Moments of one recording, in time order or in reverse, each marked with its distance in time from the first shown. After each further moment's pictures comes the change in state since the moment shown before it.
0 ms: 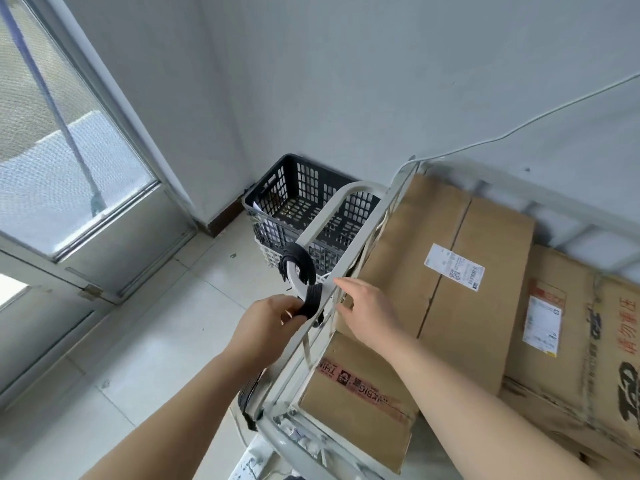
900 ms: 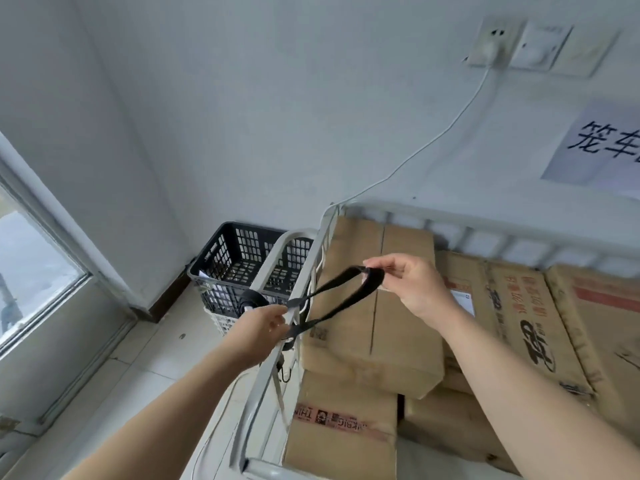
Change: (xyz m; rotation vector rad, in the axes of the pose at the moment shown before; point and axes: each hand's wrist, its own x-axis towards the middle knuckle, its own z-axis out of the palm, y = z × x) left_hand 0.008 0.039 -0.021 0.120 -0.157 0.259; right_hand -0.103 0.004 -0.126 0.681 0.472 0.073
